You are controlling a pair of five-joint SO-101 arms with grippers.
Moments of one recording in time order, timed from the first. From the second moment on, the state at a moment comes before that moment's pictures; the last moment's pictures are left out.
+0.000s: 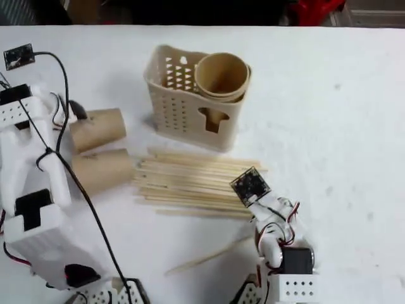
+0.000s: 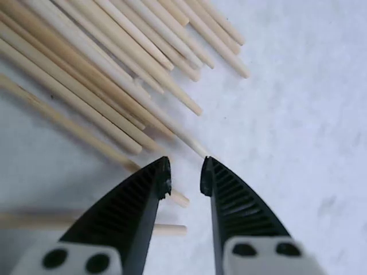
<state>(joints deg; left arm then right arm) -27.9 16.7 -4.1 68.8 3.3 -2.6 -102.7 96.4 69.5 39.1</state>
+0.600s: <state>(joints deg) -23.5 17.5 -6.4 71.6 3.3 -2.6 -102.7 96.4 69.5 39.1</state>
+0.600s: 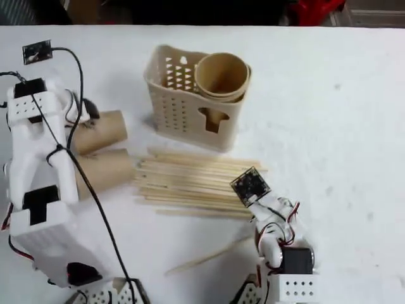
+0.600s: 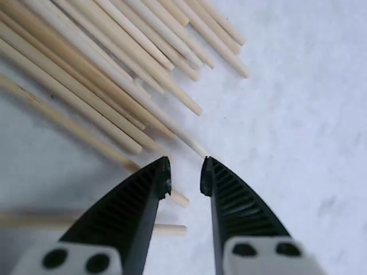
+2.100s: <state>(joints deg) -51.6 -2.1 16.1 60.5 -48.3 -2.6 -102.7 96.4 69.5 39.1</state>
